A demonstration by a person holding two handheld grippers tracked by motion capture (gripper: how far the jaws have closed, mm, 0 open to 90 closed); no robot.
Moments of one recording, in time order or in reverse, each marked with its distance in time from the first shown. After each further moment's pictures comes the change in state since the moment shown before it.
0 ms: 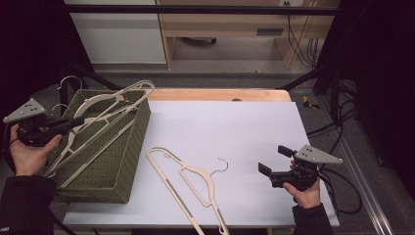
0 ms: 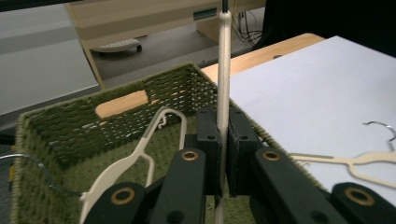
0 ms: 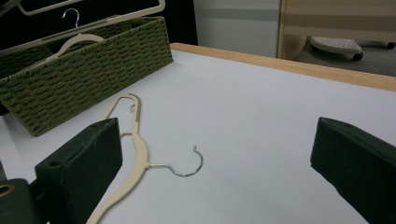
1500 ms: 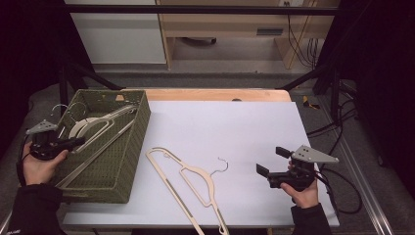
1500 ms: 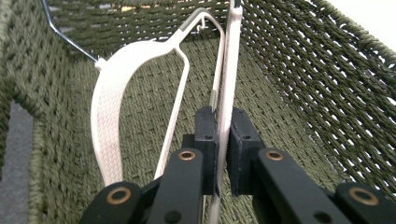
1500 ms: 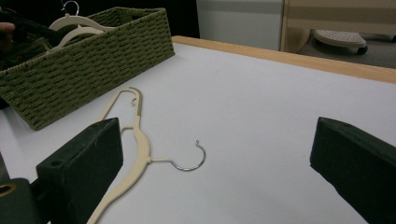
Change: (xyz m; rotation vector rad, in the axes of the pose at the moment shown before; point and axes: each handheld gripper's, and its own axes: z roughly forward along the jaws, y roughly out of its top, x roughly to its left) left arm 0.030 -0.079 0.032 0.196 0.074 -0.188; right arm 0.002 -0.002 0.005 0.028 0.005 0.001
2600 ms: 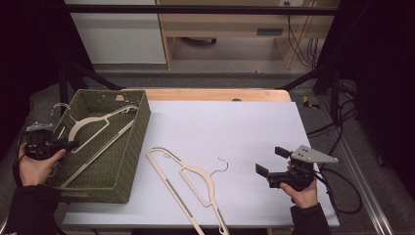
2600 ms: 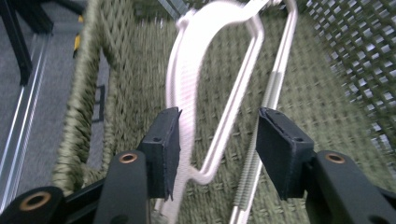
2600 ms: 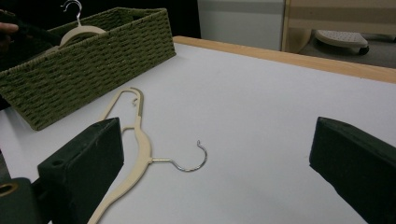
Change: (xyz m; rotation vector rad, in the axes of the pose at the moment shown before) left arm 0.009 -0.002 -0.007 0.078 0.199 -0.102; right arm 0.000 0.000 0.001 -0.001 0.005 -0.002
